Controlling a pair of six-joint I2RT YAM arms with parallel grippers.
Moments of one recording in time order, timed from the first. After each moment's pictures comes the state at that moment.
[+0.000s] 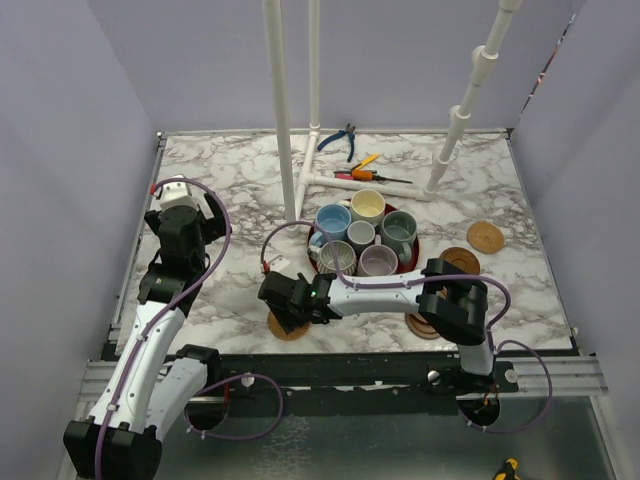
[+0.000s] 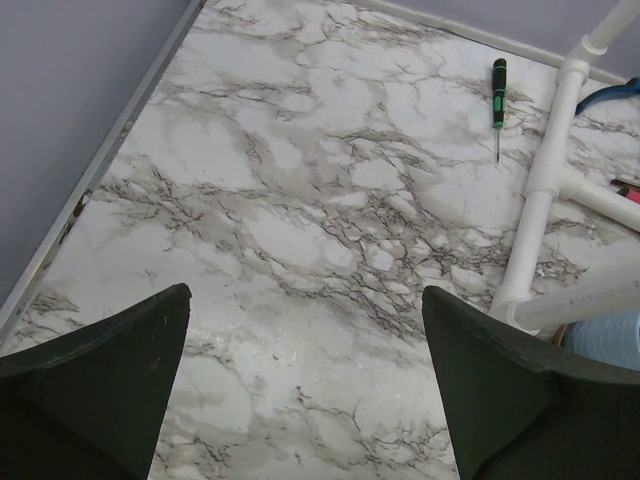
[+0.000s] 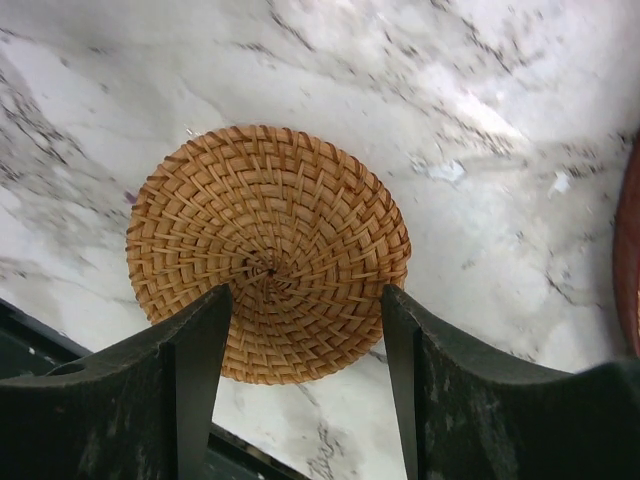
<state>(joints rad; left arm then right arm) -0.17 0.79 0.75 -0.29 -0.38 -0.27 1.29 1.96 1.33 -0.48 0.27 0.55</state>
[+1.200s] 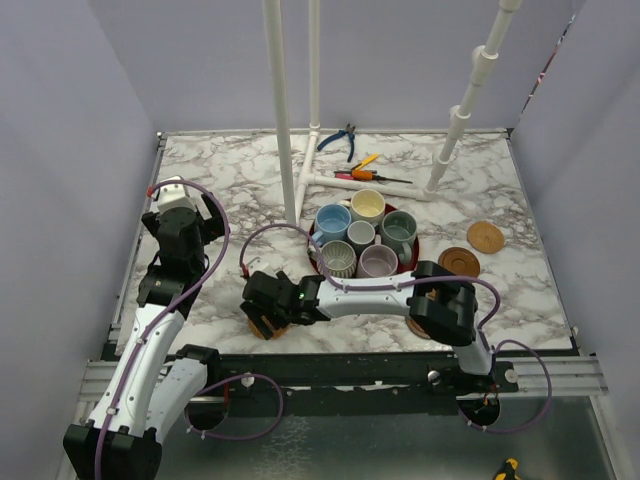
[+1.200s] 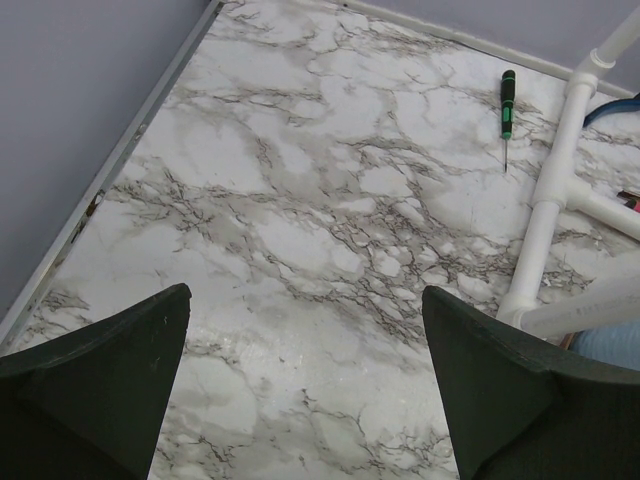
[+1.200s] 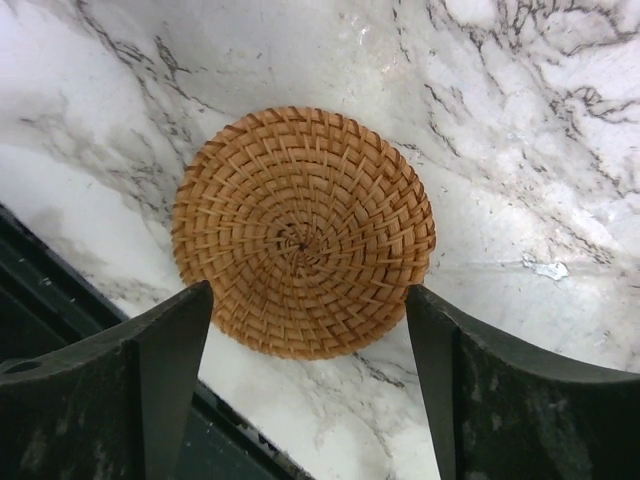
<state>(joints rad) -0.17 0.77 0.74 -0.29 -0.41 -0.27 1.32 2.05 1.47 -0.40 0.23 0.45</state>
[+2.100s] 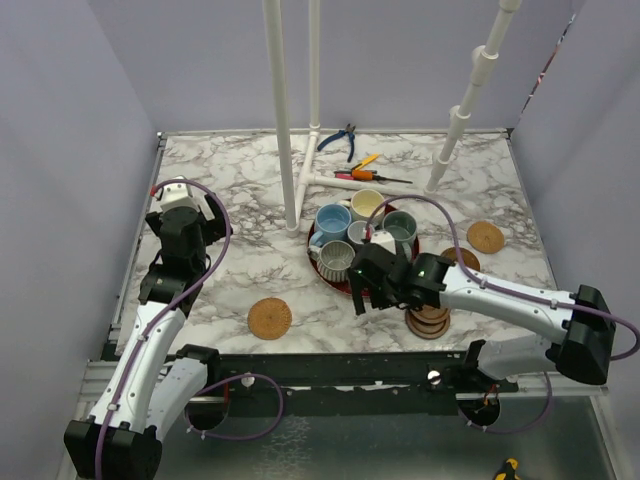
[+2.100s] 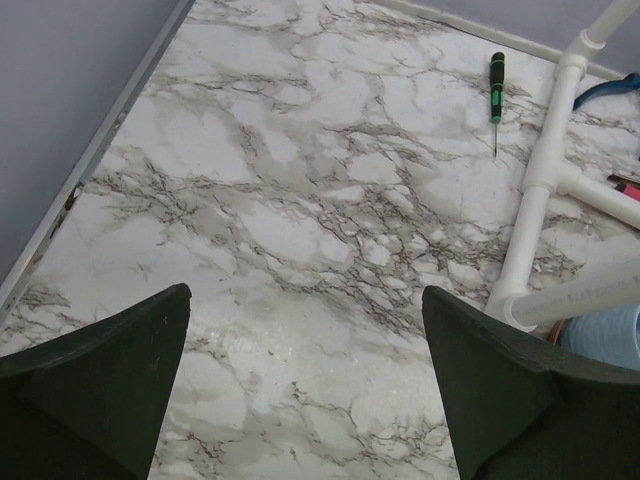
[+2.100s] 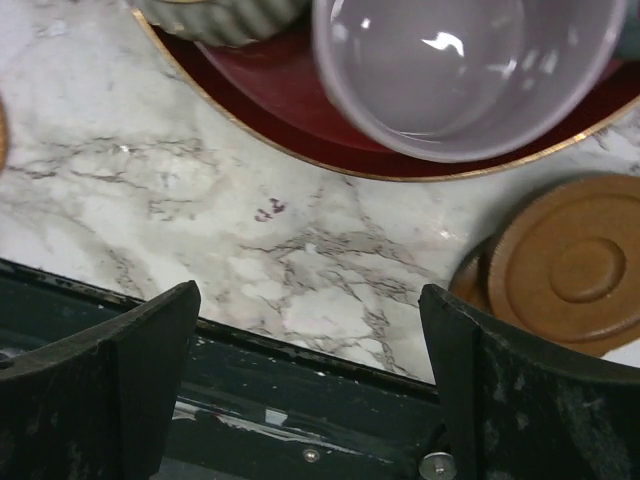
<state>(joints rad) -0.17 0.79 0.74 -0.29 -0.38 -0.28 1.09 1.32 1.00 -0.80 0.32 0.70</state>
